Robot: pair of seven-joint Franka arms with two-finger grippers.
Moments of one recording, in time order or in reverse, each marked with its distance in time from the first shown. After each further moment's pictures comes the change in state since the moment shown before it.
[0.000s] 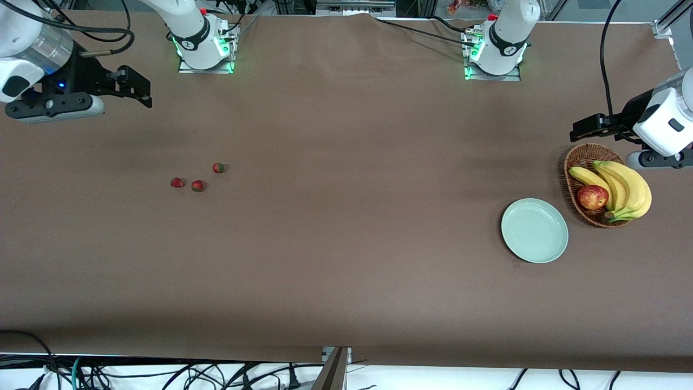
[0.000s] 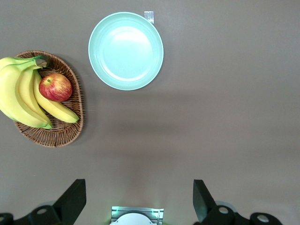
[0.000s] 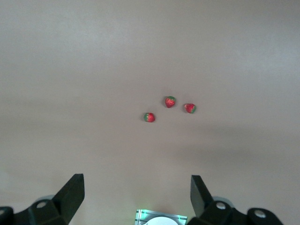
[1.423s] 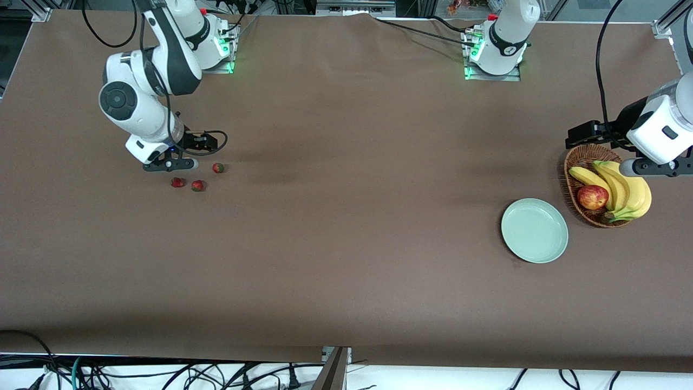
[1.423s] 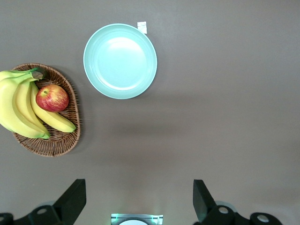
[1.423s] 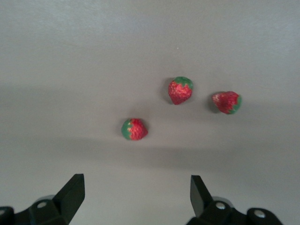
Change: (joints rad) left arm -0.018 0.043 -0.005 0.062 0.000 0.002 0.002; right arm -0.036 0.093 0.045 -0.799 -0.017 0.850 0.080
